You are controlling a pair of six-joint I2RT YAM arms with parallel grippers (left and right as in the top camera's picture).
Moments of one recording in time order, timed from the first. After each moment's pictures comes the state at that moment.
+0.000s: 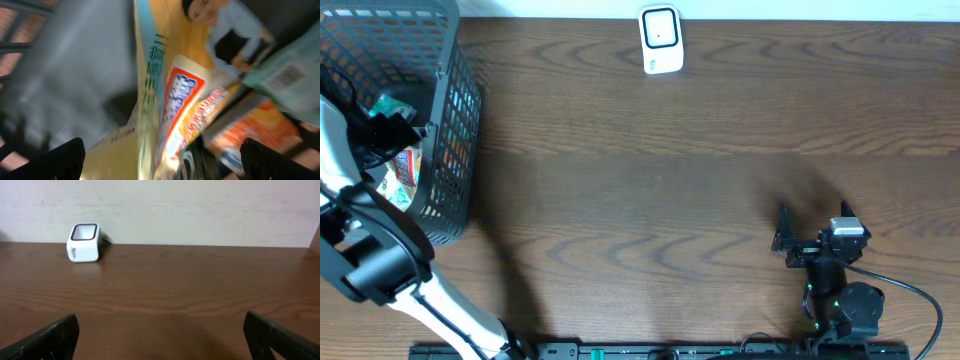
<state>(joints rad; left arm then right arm) 0.60 2.09 1.85 -1.23 0.03 -0.13 -0.02 0.01 0.01 -0.07 -0.06 0.01</state>
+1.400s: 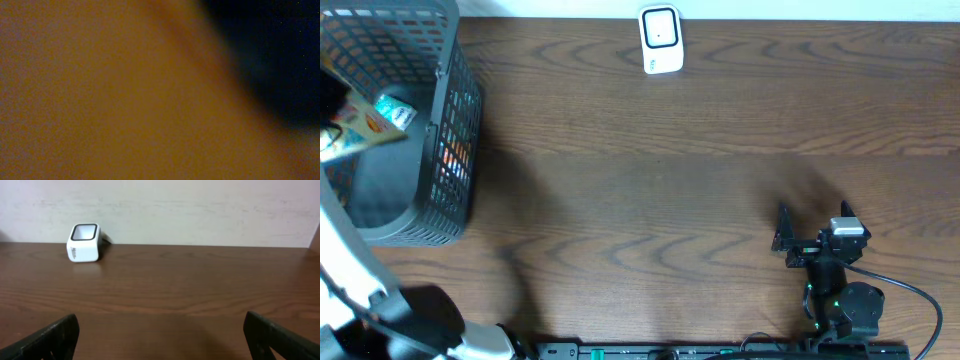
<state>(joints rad) 0.61 1.66 1.88 -1.00 0.13 -0.40 -0.02 0.01 0.01 -0.07 -0.06 0.01</state>
